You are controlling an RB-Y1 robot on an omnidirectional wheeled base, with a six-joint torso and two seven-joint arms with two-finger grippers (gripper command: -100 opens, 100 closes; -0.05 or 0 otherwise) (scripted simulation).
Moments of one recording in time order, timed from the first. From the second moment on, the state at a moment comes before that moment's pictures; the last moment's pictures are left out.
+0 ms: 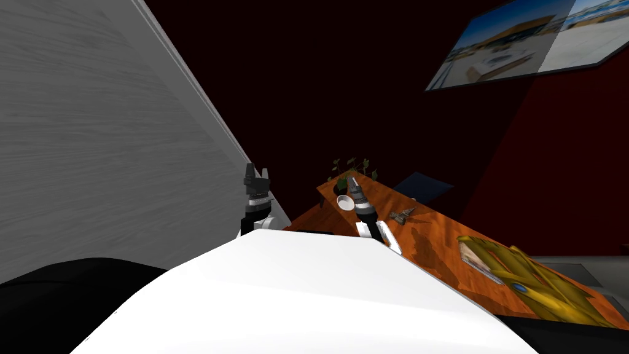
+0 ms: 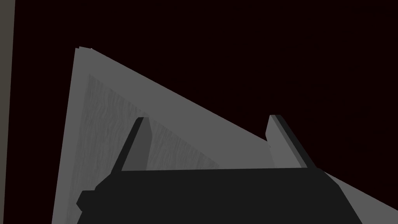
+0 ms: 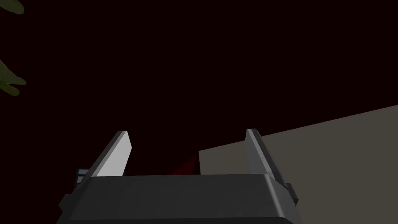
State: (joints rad) left arm 0.51 -0.01 -0.05 -2.25 0.10 -0.58 -0.14; right arm 0.36 -0.21 0.06 -1.99 0.33 -0.55 0.19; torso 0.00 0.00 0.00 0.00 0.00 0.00
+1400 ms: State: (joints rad) left arm 0.51 -0.01 -0.05 -2.25 0.10 -0.58 -0.14; right arm 0.24 -0.26 0.15 -1.71 0.70 -0.53 0.22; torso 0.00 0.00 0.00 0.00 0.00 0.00
